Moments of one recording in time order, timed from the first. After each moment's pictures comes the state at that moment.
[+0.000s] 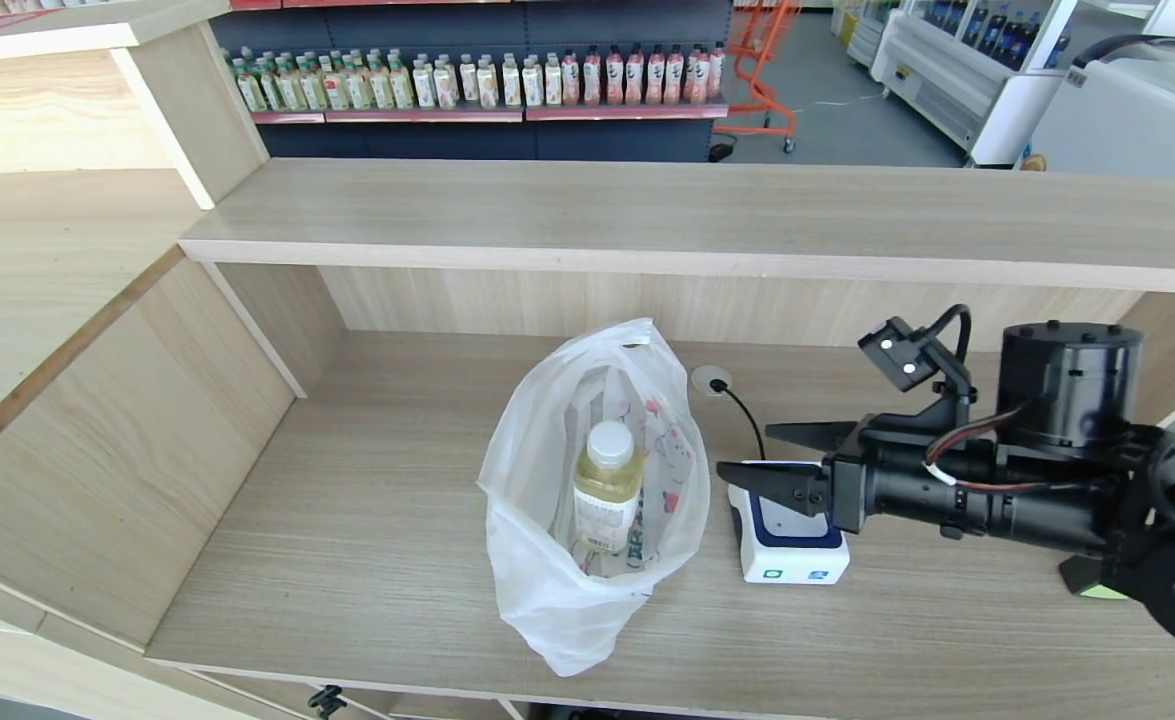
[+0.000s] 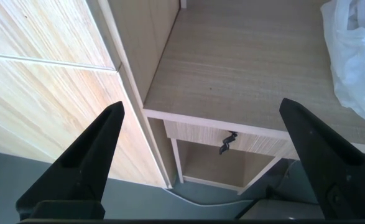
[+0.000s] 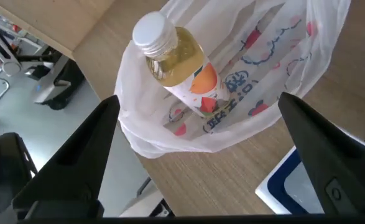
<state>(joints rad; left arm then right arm) 0.00 0.00 0.00 0.05 0.13 0.00 0.40 1.65 -0.65 -0.74 0.50 0.05</state>
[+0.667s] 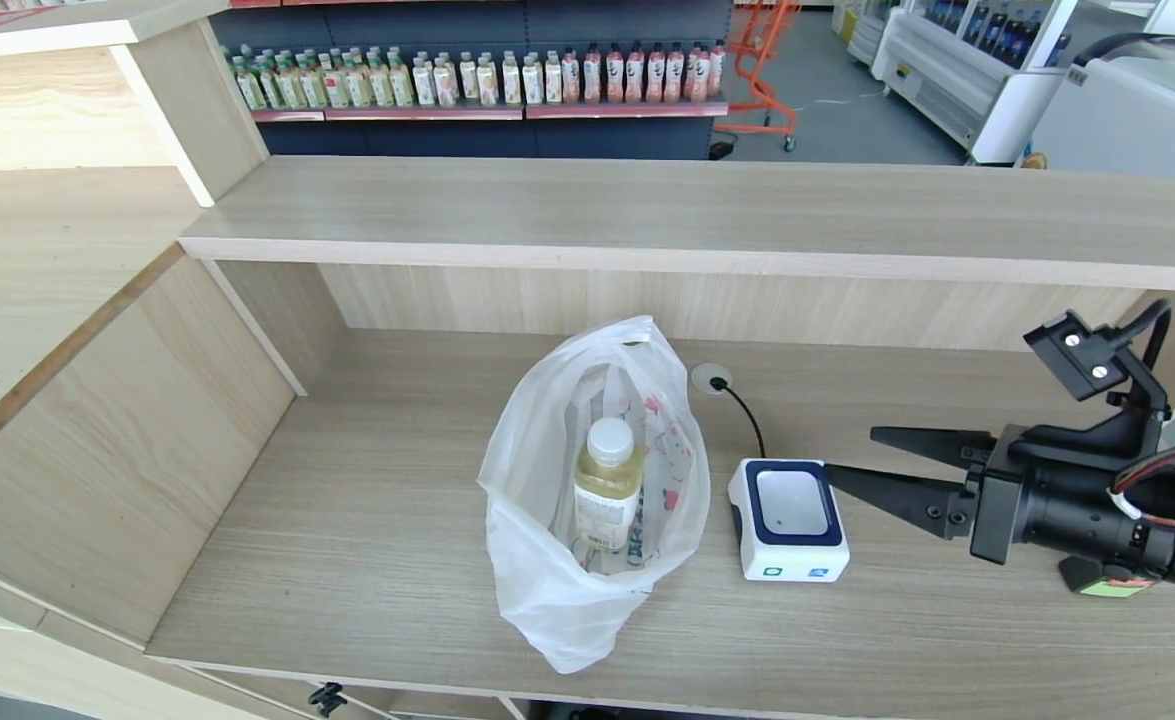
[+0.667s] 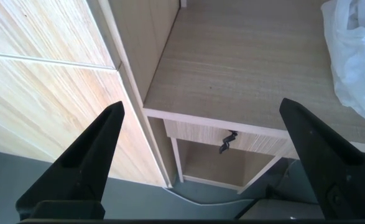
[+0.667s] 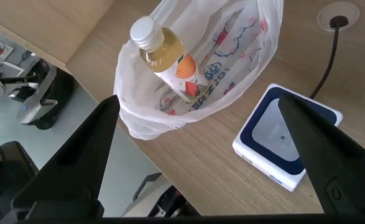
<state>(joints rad) 0.00 0.00 0.00 0.05 0.13 0.00 0.29 1.40 -0.52 -0.65 0.50 0.06</state>
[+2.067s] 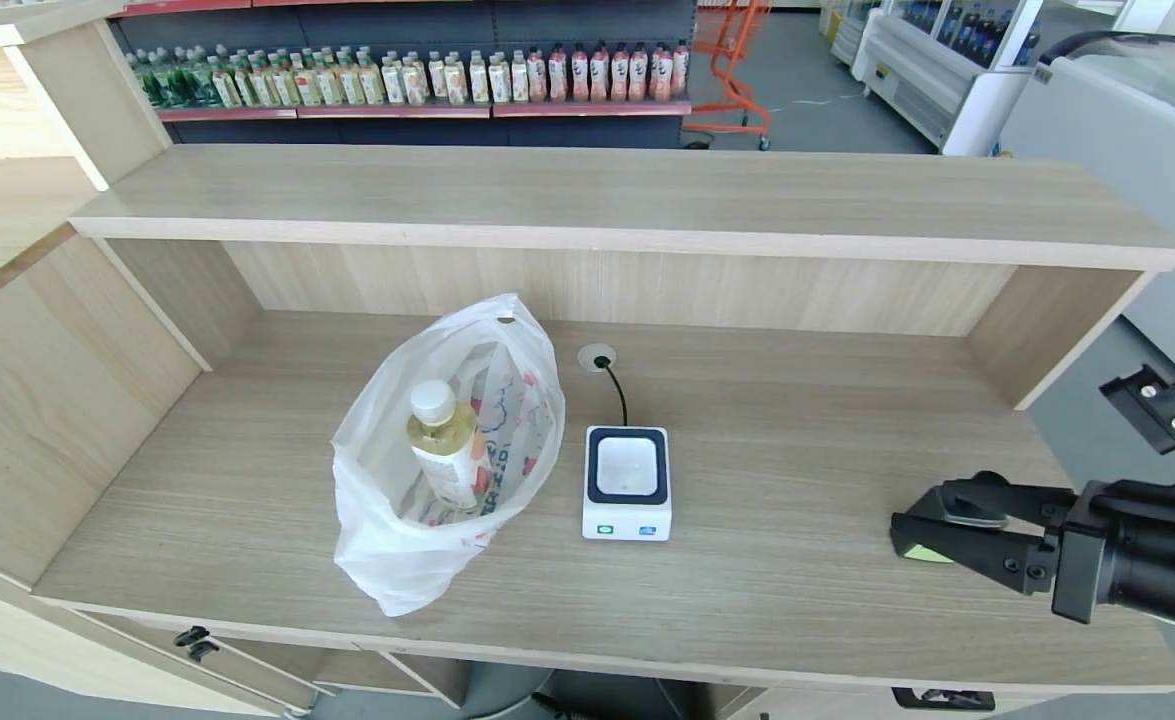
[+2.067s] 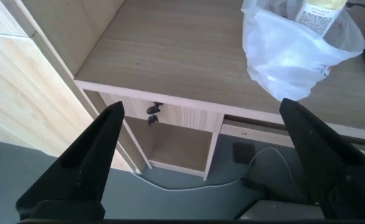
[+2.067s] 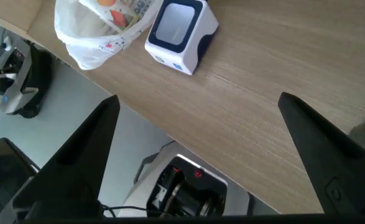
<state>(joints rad) 0.00 0.00 0.00 0.05 0.13 -0.01 0.17 1.26 -0.42 -0.49 0.51 0.05</state>
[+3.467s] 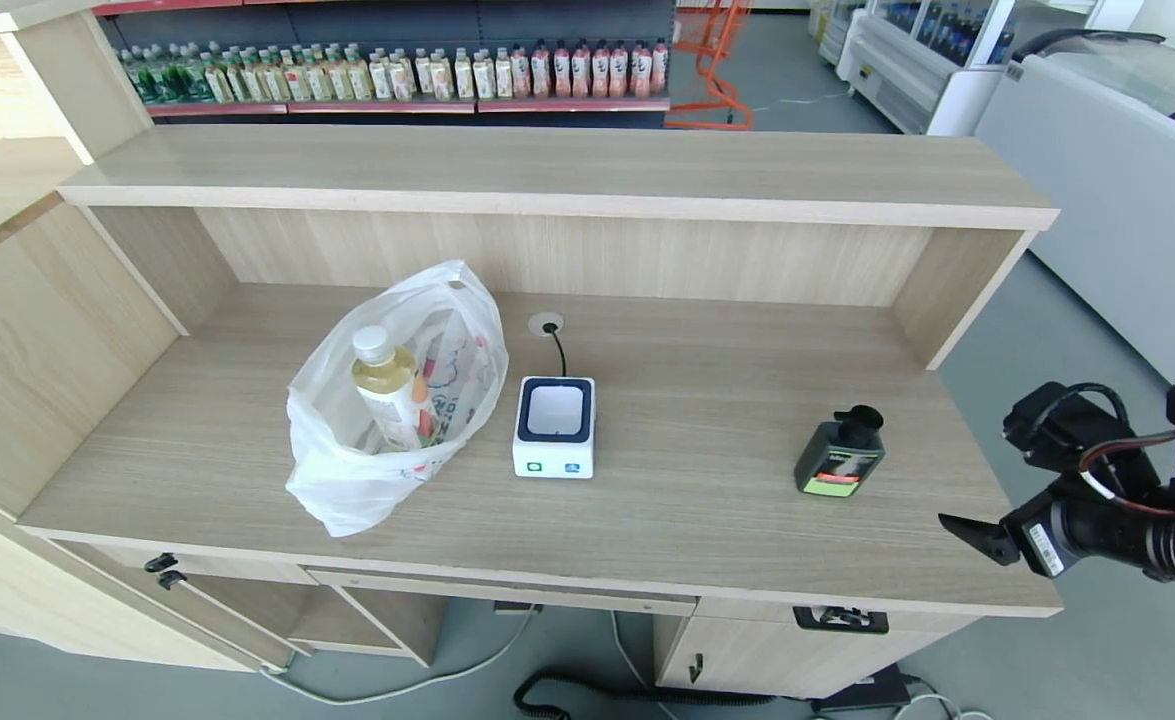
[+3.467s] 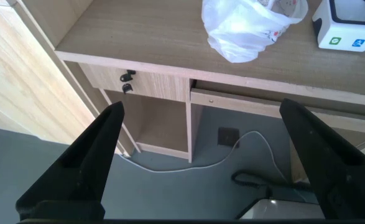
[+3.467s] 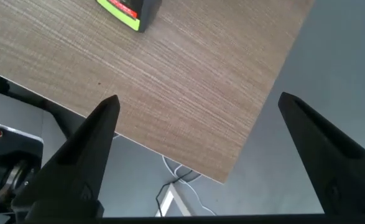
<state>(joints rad) 0.00 0.00 0.00 0.05 0.13 0.00 -0.04 1.56 -0.53 -0.50 0.10 -0.59</state>
